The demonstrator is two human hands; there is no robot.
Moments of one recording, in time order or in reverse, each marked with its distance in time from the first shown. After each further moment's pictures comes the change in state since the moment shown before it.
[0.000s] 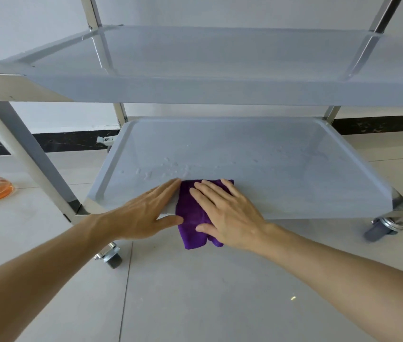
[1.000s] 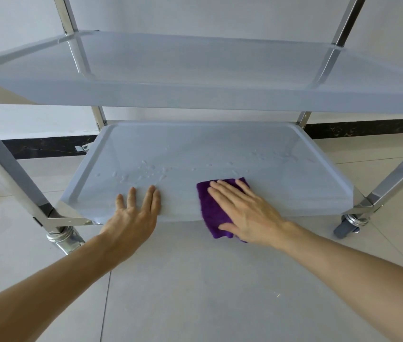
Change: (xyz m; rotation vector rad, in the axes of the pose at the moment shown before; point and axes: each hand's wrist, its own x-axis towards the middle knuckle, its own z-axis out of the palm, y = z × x) left_hand -0.001 0.039 0.023 0.899 0.123 -0.203; right_hand -0.047 0.067 0.006 -0.095 -0.020 0.003
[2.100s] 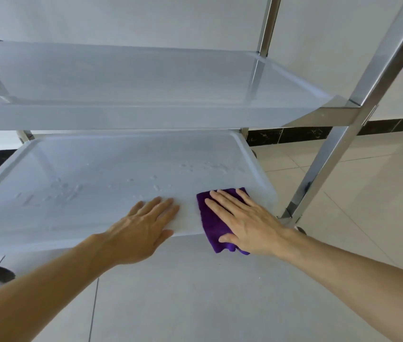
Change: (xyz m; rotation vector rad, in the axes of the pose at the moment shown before) left_hand 0.013 0.008 -0.020 -0.532 -0.055 0.268; right_hand -0.031 0.005 -0.012 0.021 -0.121 0.053
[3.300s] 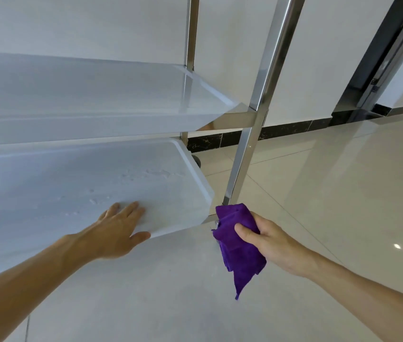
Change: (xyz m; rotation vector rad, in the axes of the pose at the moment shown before) left_hand 0.067 0.041 -0.017 -0.107 -0.162 -0.075; right_hand -0.148 0.024 -0.040 1.321 0.202 0.698
